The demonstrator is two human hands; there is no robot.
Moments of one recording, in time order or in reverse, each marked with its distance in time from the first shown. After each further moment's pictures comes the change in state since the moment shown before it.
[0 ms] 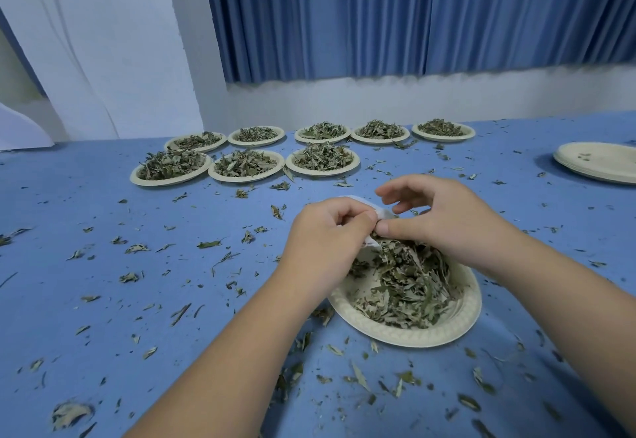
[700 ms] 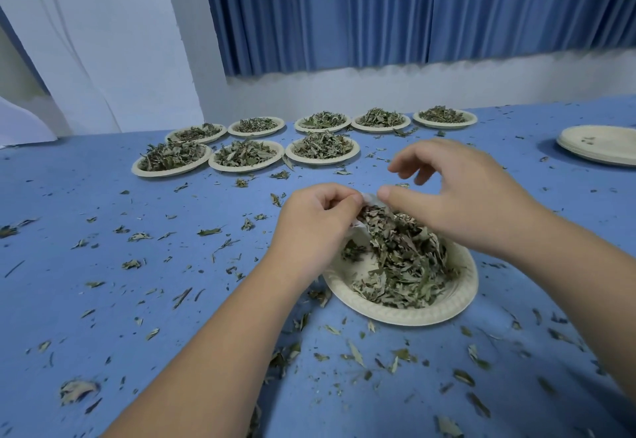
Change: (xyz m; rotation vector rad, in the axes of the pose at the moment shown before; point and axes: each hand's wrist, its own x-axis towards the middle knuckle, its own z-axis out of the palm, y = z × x) left_hand 0.000 -0.005 -0.004 0.024 0.038 -0.020; right_hand -0.017 -0.020 -0.012 -0.413 0.121 -0.186
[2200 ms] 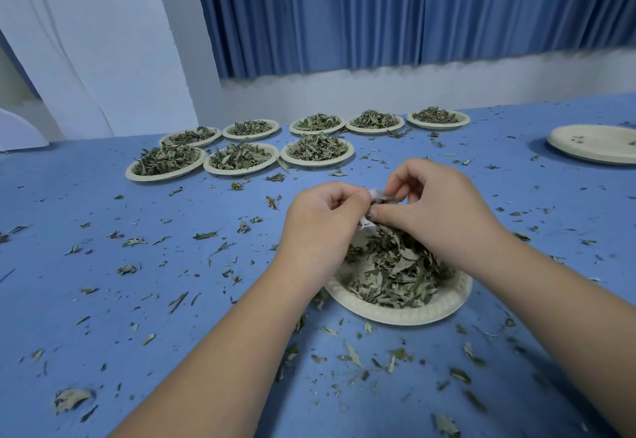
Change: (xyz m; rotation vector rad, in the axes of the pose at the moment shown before) left_hand -0.005 0.008 0.011 -0.137 -0.004 0.003; right_hand -0.003 0.001 0.029 0.288 0.111 0.215
